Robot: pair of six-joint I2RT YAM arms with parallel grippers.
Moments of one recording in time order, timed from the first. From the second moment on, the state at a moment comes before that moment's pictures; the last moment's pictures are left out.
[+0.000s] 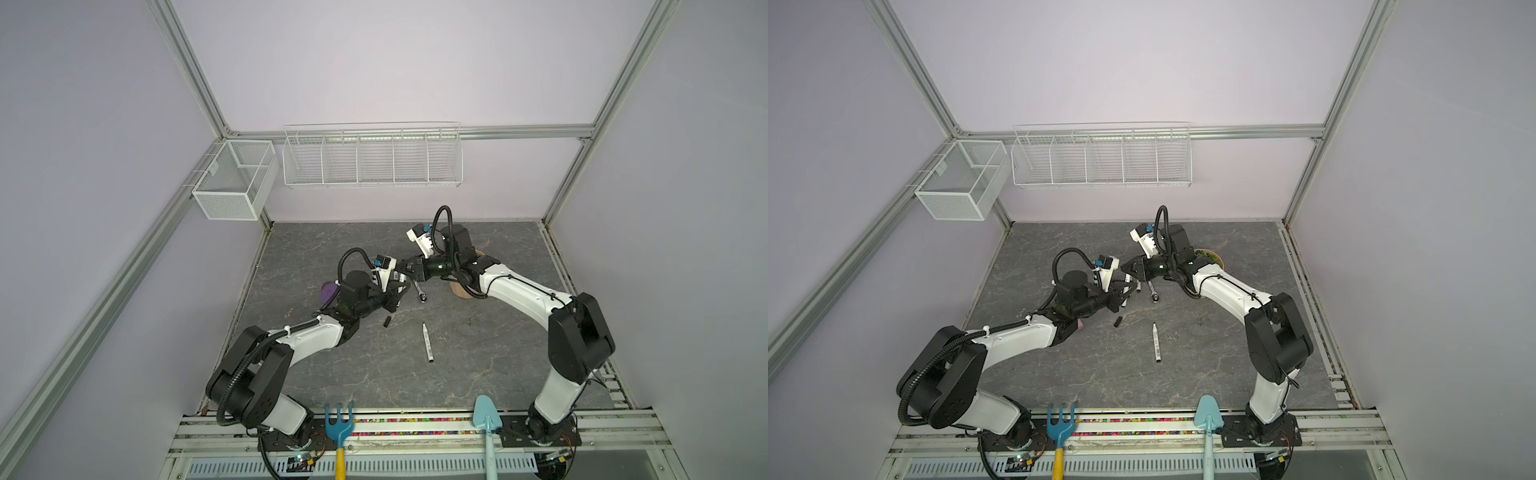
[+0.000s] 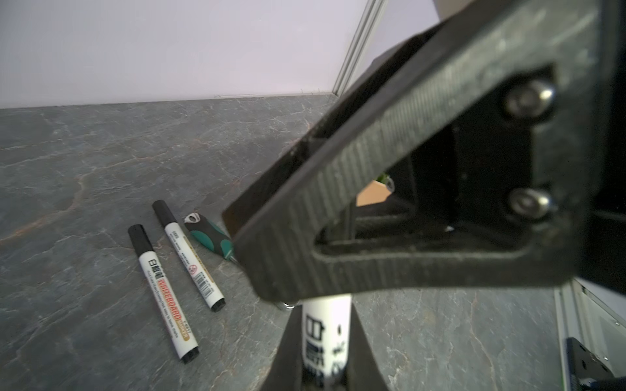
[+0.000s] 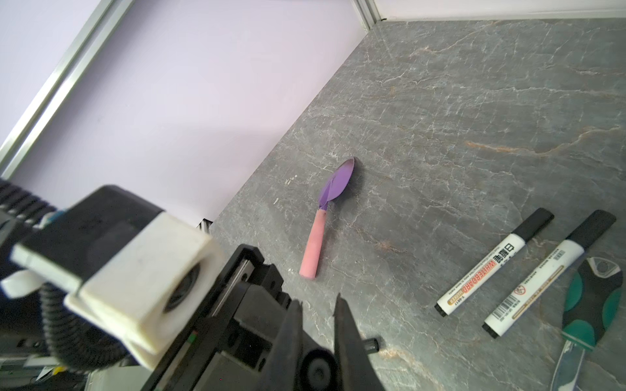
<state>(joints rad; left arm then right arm) -0.59 1.50 0.70 0.53 0.40 -0.27 0.56 1.77 1.33 -0.13 -0.72 0.33</state>
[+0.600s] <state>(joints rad) -0.70 1.56 0.71 0.50 0.40 -0.35 0.51 1.73 1.28 -0.31 -0.79 0.41</state>
